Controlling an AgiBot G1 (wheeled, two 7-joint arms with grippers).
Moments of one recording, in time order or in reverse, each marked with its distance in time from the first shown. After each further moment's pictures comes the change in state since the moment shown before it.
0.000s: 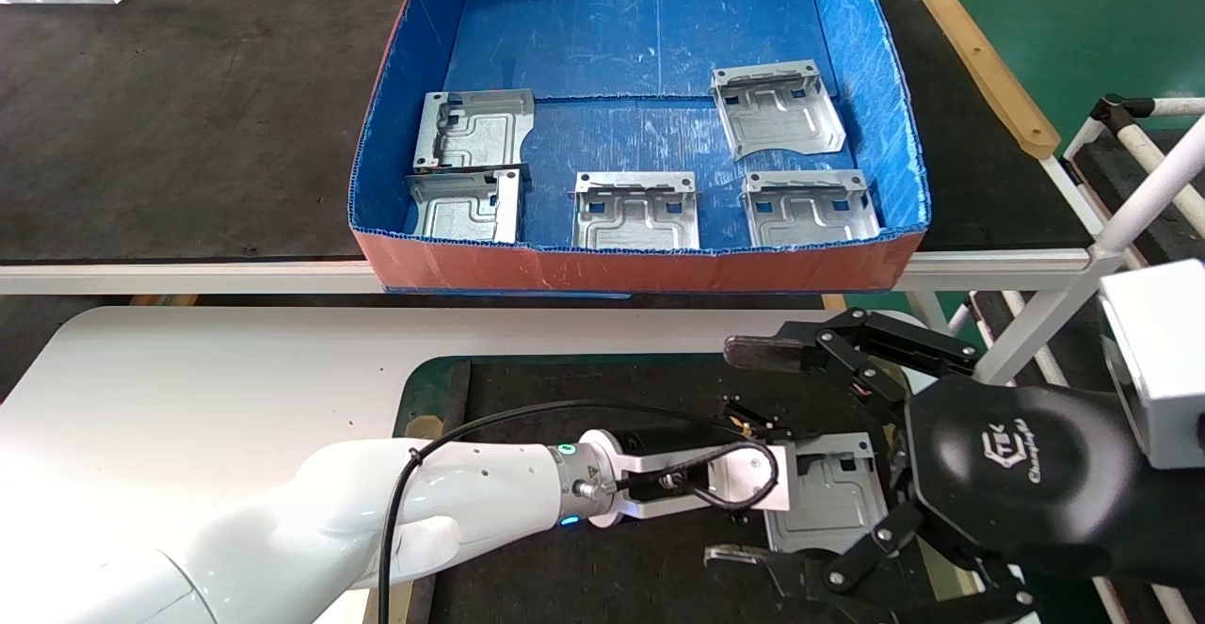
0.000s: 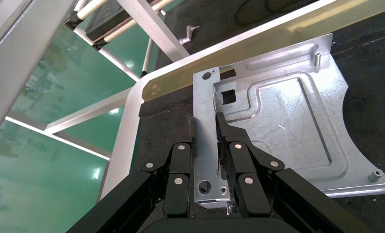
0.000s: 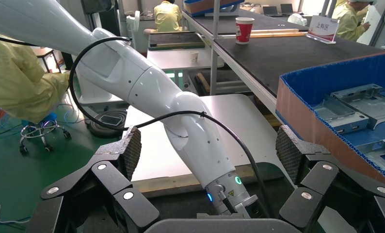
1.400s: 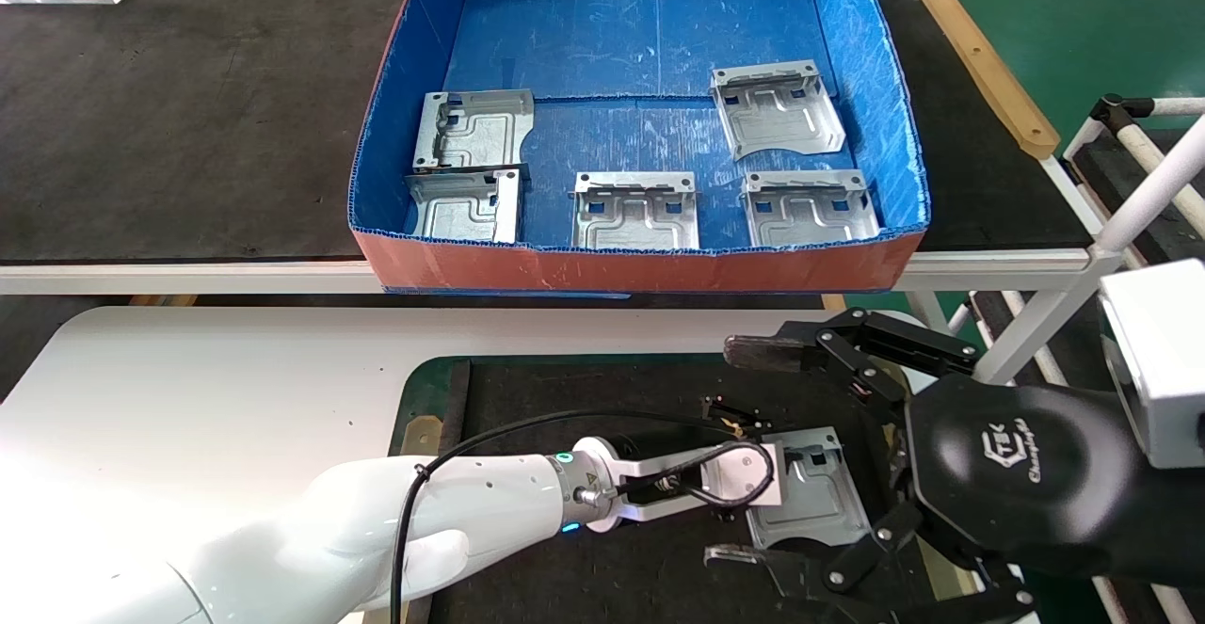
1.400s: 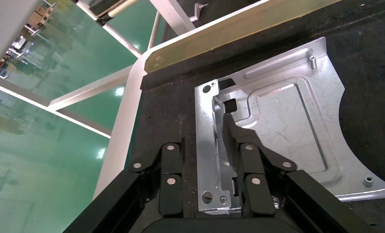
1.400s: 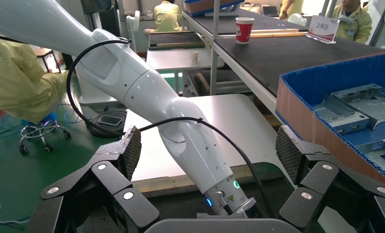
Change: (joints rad) left arm 0.004 -0.004 0.113 -0.043 -0.138 -0.147 0.064; right arm 0.000 0.001 -0.001 0.000 0.001 0.001 -0.001
